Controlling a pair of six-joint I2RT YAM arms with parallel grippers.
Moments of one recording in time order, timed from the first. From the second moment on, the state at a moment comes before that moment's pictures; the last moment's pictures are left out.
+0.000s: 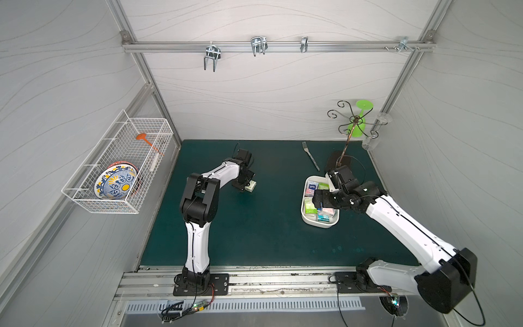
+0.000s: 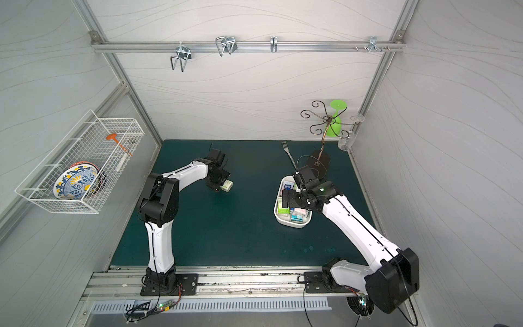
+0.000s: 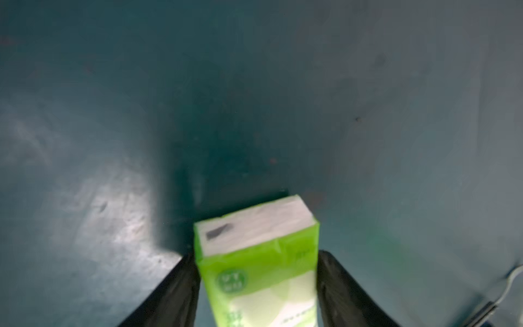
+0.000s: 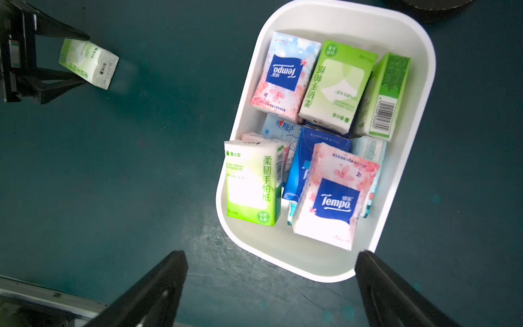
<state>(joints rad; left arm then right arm) -0.29 2.09 1.51 -0.66 -0.02 -1.34 0.54 1.19 1.07 -0.94 0.02 0.45</state>
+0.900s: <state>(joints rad) -0.55 2.09 1.86 -0.72 0.23 -0.87 0.24 1.01 0.89 -0.91 -0.02 0.55</state>
